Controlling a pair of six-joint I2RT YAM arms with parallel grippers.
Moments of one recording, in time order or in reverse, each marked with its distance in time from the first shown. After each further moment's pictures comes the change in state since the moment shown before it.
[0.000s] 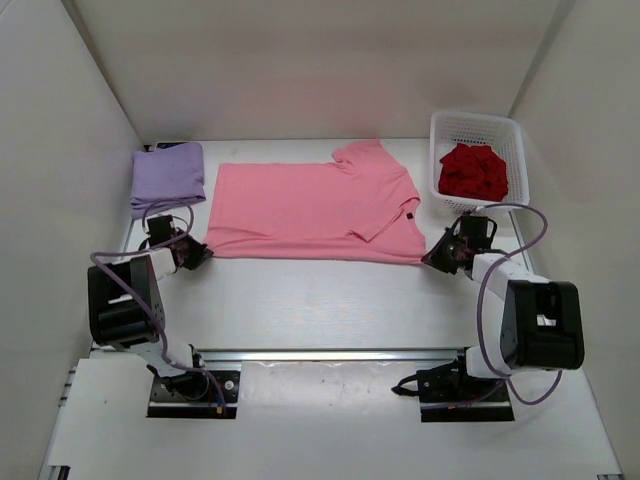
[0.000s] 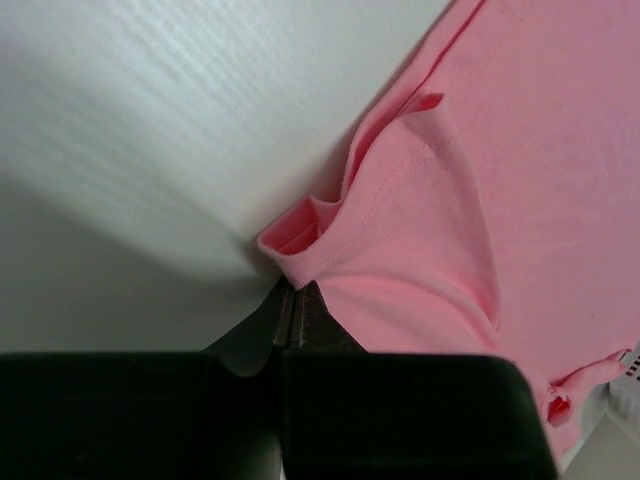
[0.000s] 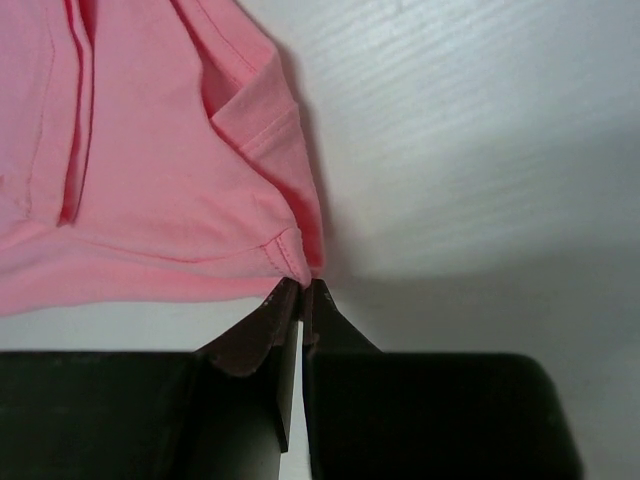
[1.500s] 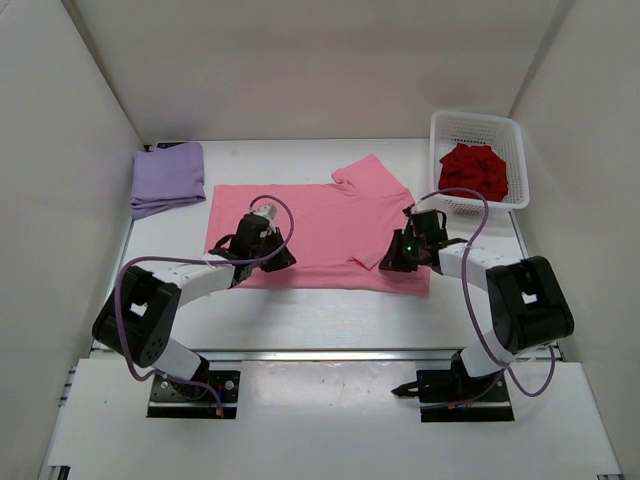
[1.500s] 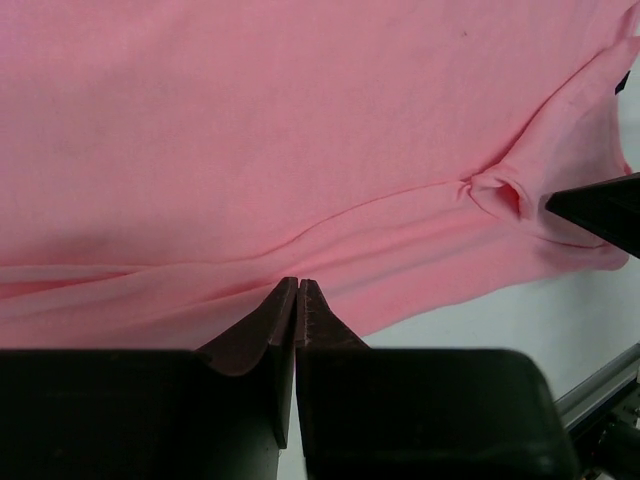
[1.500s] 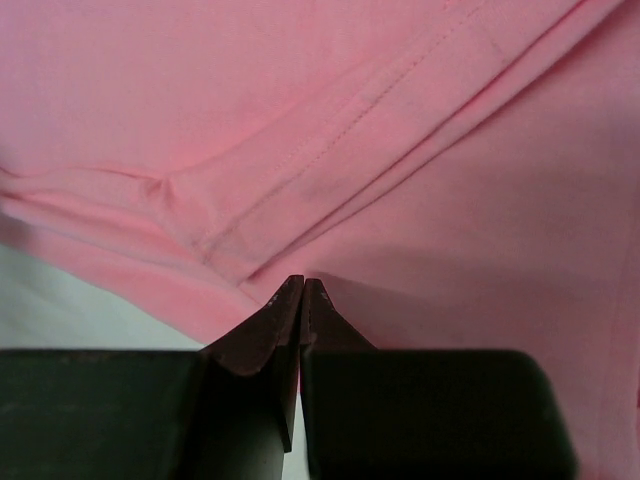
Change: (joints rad) left arm -0.720 -0.122 -0.001 0.033 -0.075 0.127; right arm 0.327 0.095 0.077 -0.008 -0.103 -0.074
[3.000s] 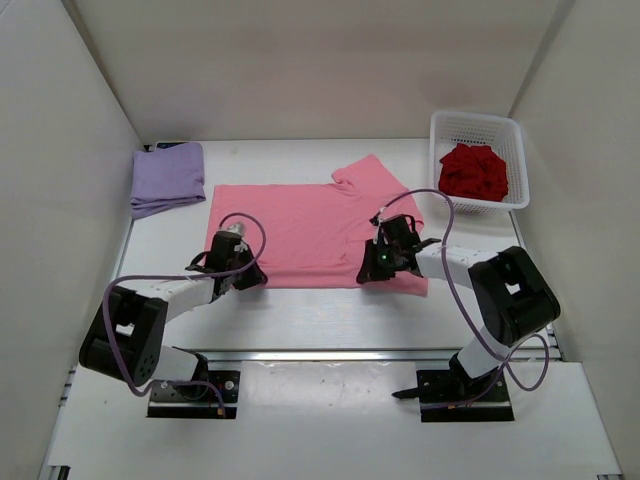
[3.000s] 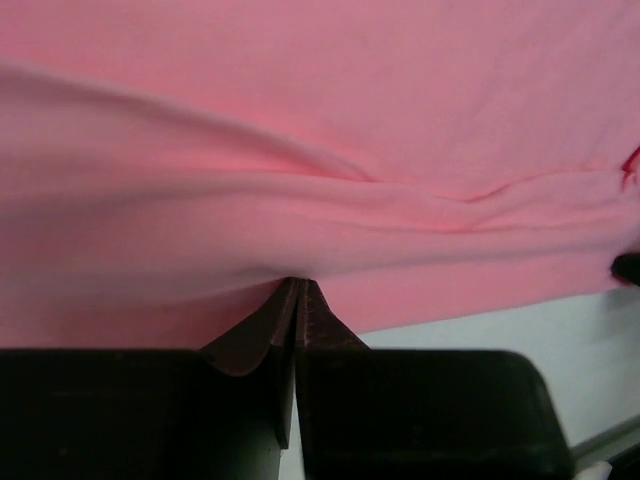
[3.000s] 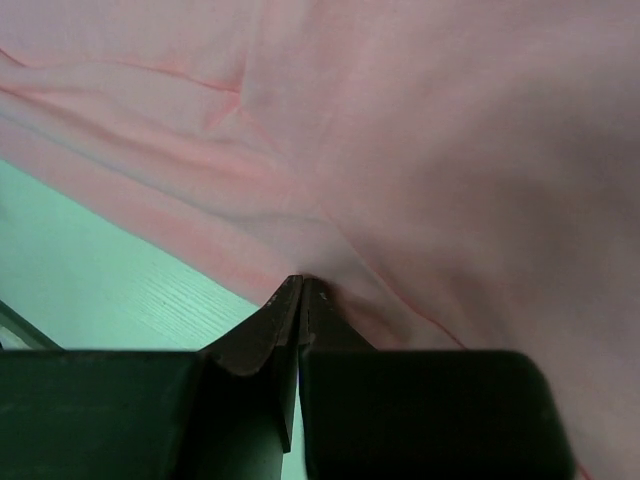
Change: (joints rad) left arm 0.139 -0.127 -0.182 -0.055 -0.013 0.026; right arm 0.200 0.088 0.057 -0.032 -0.003 -0.028
